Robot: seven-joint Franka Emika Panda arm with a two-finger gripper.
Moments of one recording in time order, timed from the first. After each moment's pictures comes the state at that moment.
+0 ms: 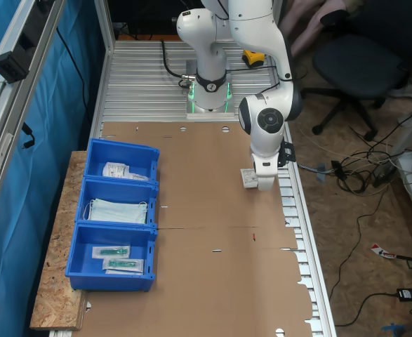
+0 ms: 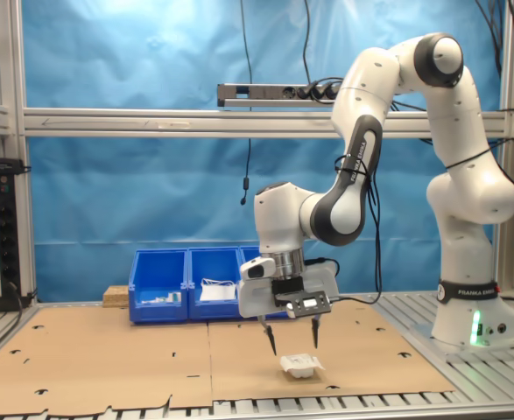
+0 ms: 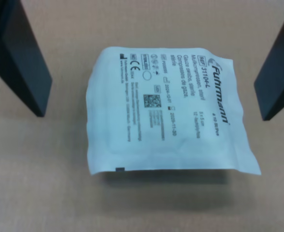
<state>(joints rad) 0.09 0.25 0.19 -2.45 0.08 2.59 -0.57</state>
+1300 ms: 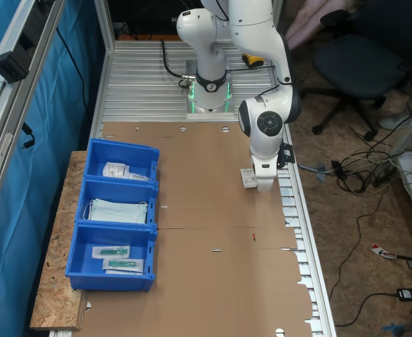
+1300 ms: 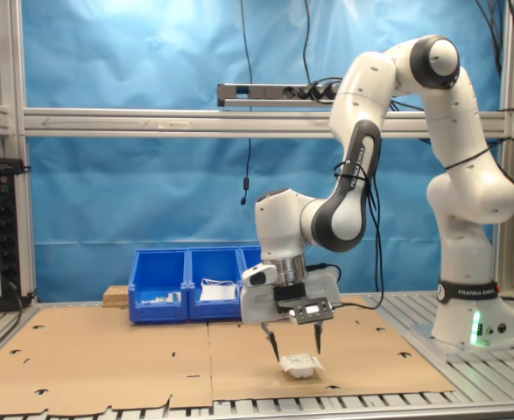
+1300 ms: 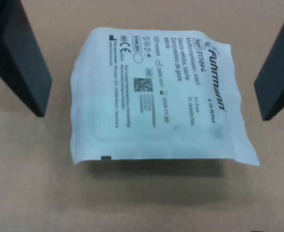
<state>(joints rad) 0.09 0.28 0.19 -2.46 0.08 2.61 -0.57</state>
